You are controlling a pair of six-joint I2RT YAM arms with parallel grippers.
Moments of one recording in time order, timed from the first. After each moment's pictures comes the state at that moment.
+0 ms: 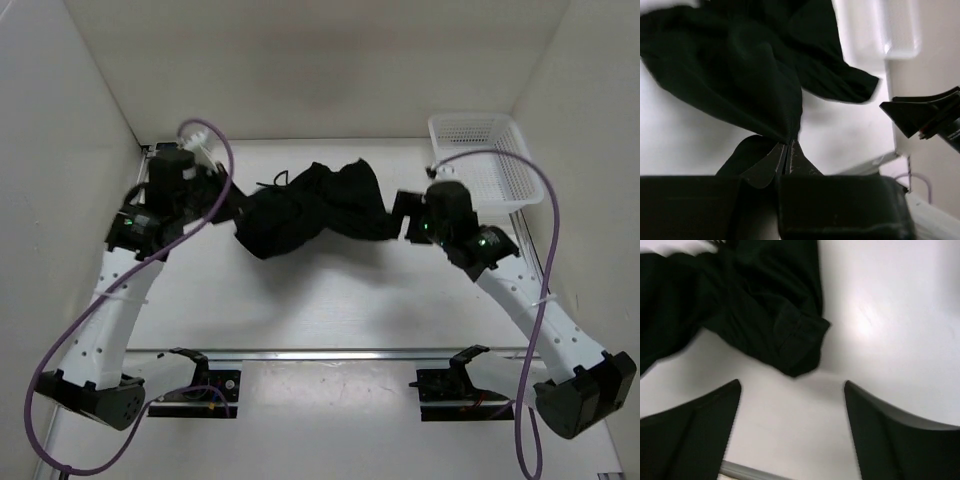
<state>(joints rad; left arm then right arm) -0.30 1.17 1.59 -0.88 0.21 -0.54 0.50 1.13 1.19 -0.60 0.09 0.43</state>
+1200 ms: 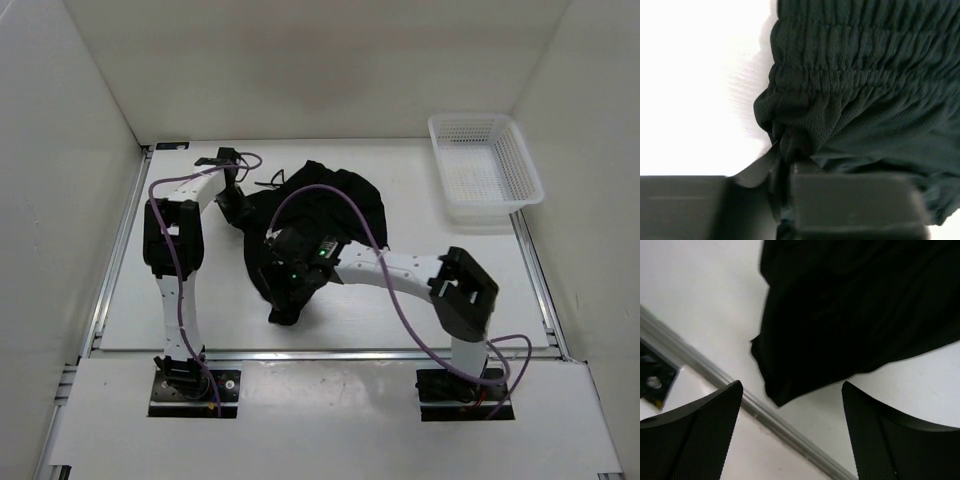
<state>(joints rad) -0.13 2.18 1.72 -0.92 0.06 -0.61 1.12 1.83 1.42 -0.60 -0.04 0.48</state>
